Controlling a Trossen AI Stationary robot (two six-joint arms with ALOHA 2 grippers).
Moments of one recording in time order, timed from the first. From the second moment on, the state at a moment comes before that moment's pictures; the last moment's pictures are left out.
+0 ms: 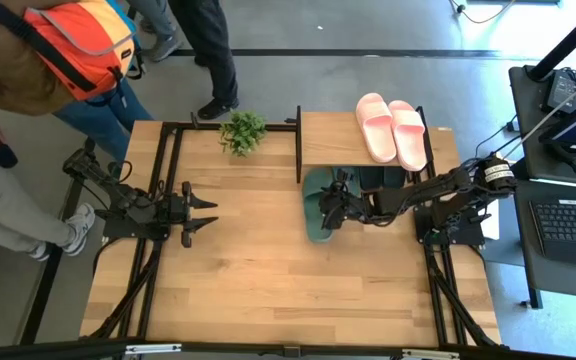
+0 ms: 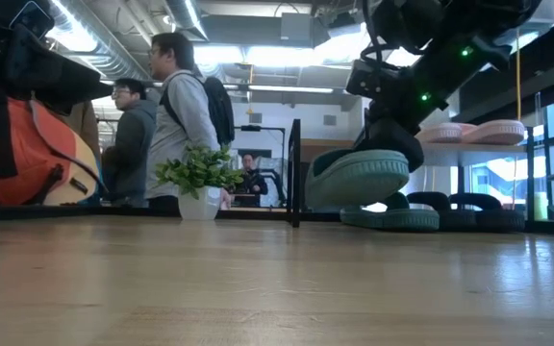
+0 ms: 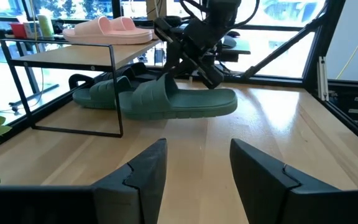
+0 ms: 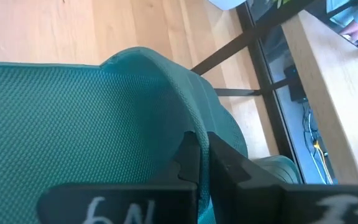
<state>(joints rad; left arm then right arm) -0.58 0.12 0.05 -0.07 -0.75 -0.15 0.09 1.54 0.76 -0.05 0.70 -0.19</state>
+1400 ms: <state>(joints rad) -0.58 0.12 0.05 -0.07 -0.75 -0.12 0.02 1.67 0.76 0.01 0.66 -0.21</state>
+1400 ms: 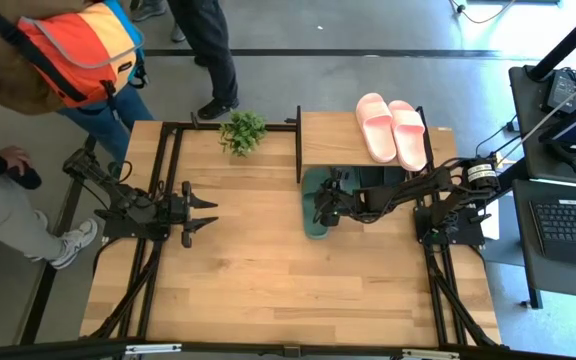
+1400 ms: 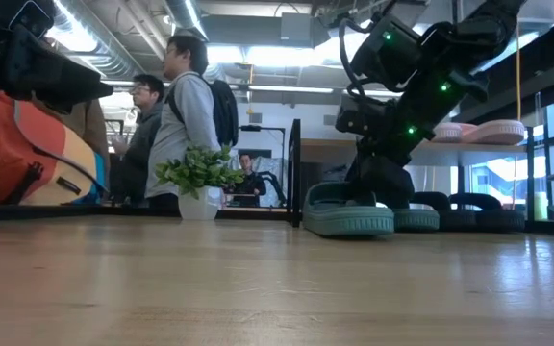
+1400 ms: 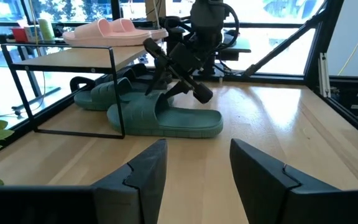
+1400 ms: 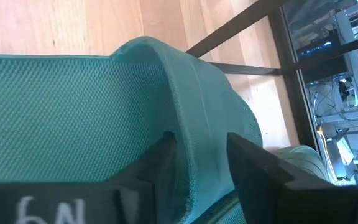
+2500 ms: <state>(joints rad) -0.58 0.12 0.05 -0.07 -0.75 -0.12 0.31 1.67 1.01 -0.38 0.56 0.09</state>
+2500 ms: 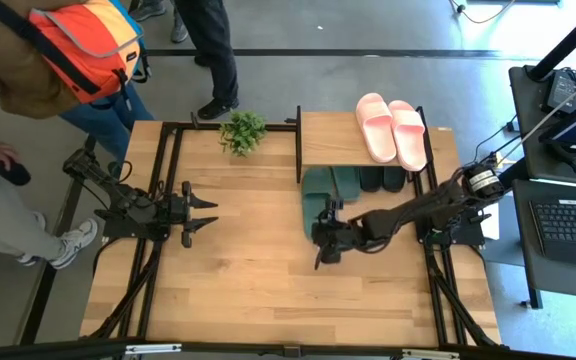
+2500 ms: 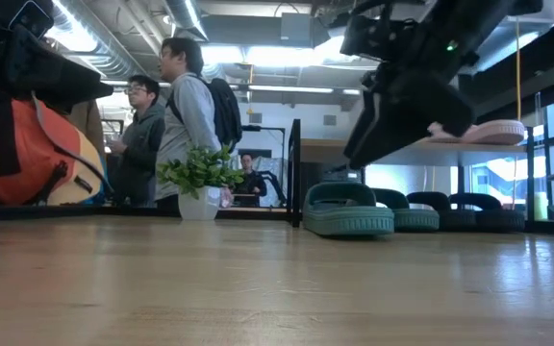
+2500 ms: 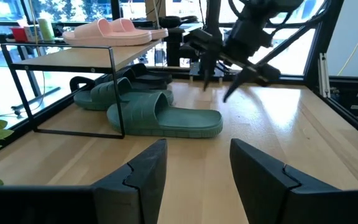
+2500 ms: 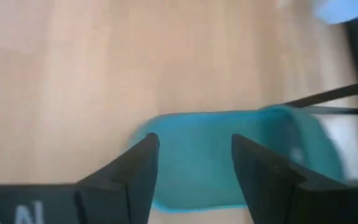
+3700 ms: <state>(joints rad) -0.58 0.12 0.05 -0.07 -0.75 -0.12 0.29 1.74 0.91 -0.23 0.36 0.10</state>
